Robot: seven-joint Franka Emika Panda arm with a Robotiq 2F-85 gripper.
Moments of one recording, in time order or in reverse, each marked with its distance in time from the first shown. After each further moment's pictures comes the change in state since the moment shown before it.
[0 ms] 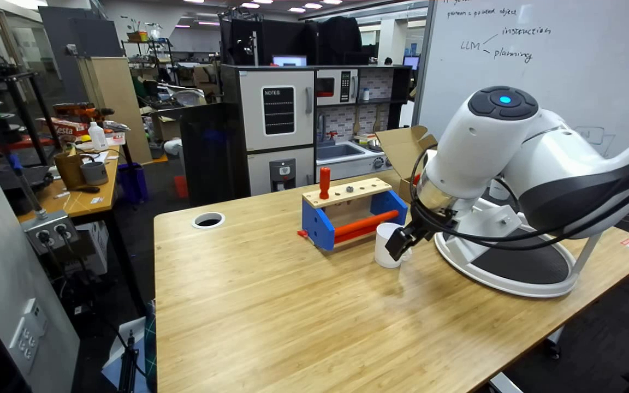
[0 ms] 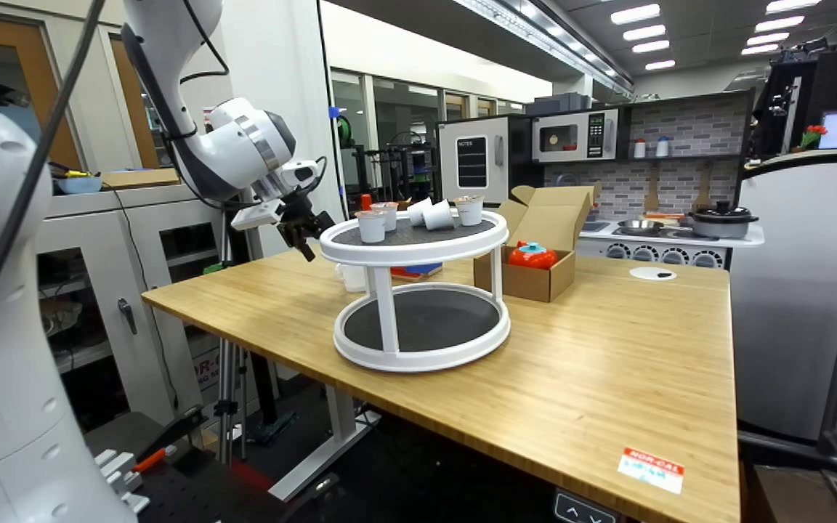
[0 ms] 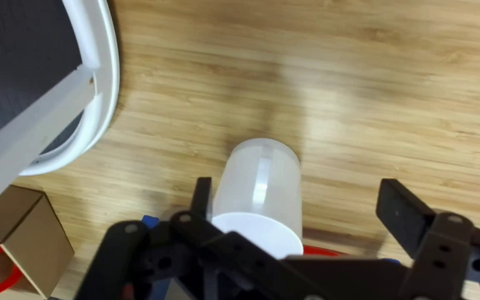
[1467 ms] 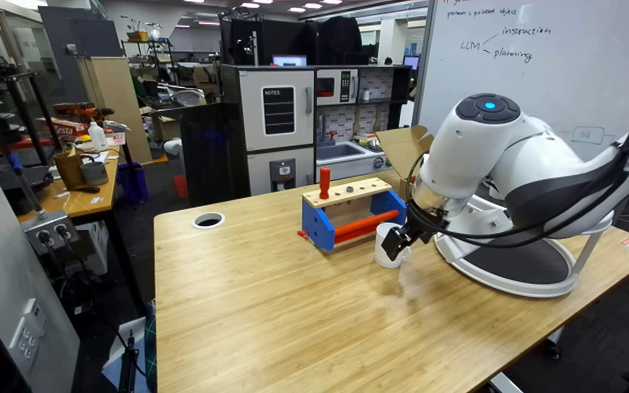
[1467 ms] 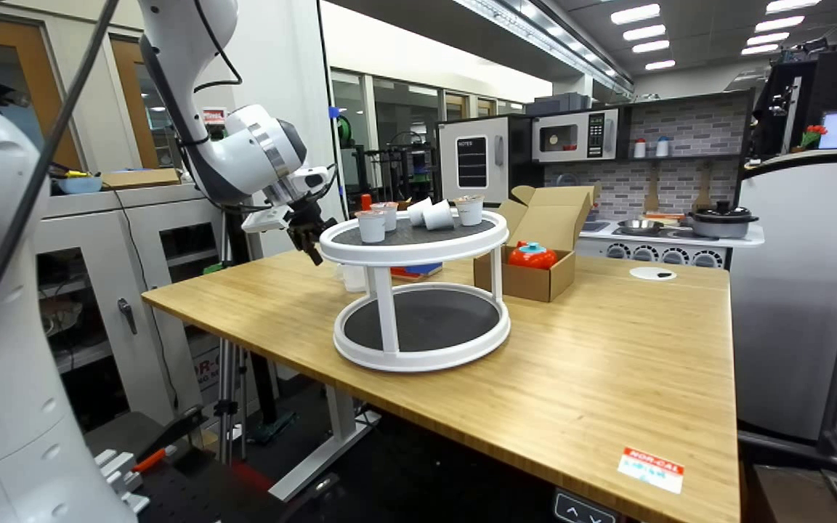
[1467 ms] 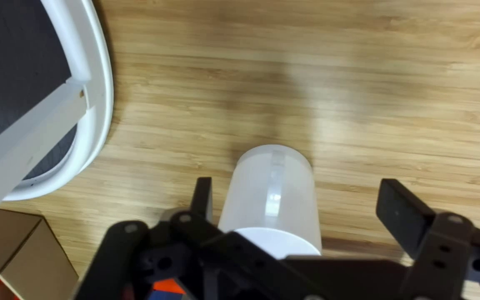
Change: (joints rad) arm -0.015 0.052 -0.011 0.038 0.041 0.015 0.001
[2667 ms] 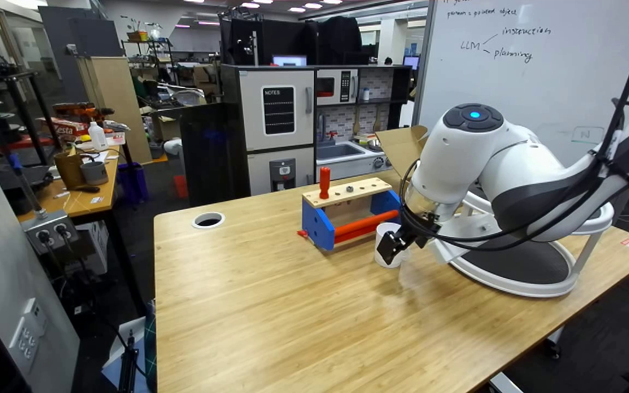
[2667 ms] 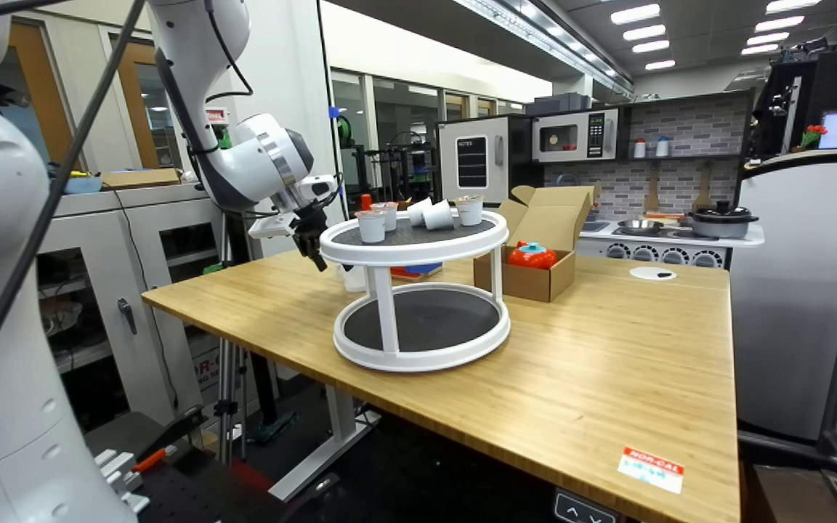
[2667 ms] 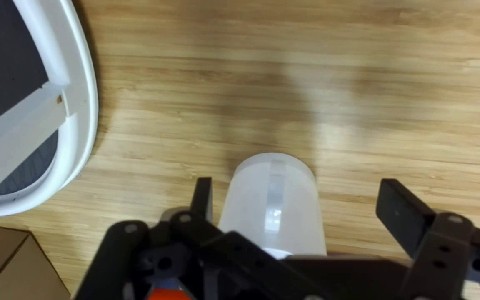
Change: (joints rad) arm -0.006 0.062 -0.003 0.045 0.015 0.000 -0.007
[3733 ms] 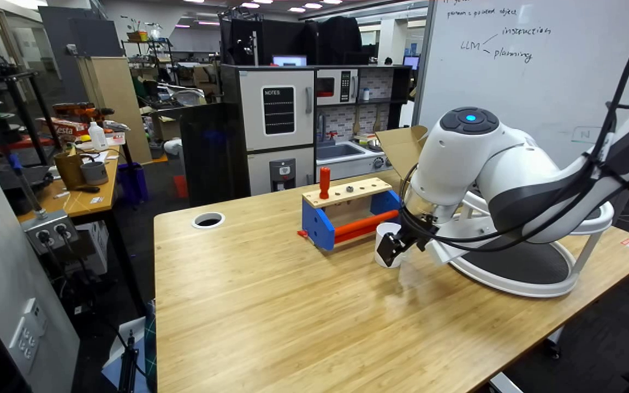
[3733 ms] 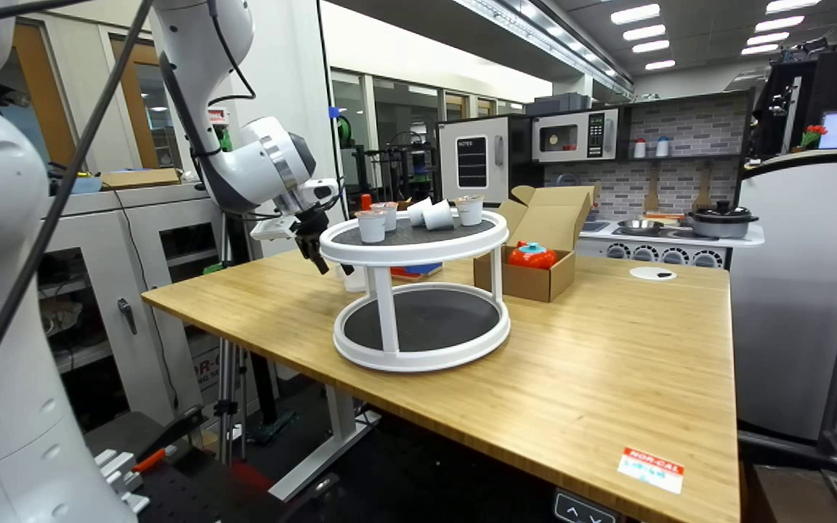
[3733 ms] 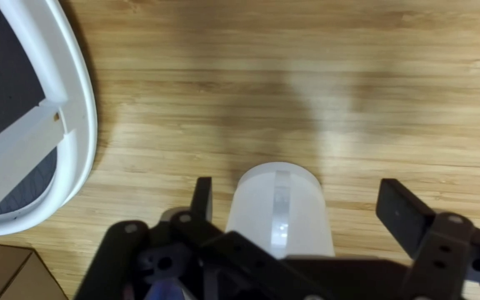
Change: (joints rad) arm -0.001 0.015 -0.005 0.006 0.027 -0.001 0.009
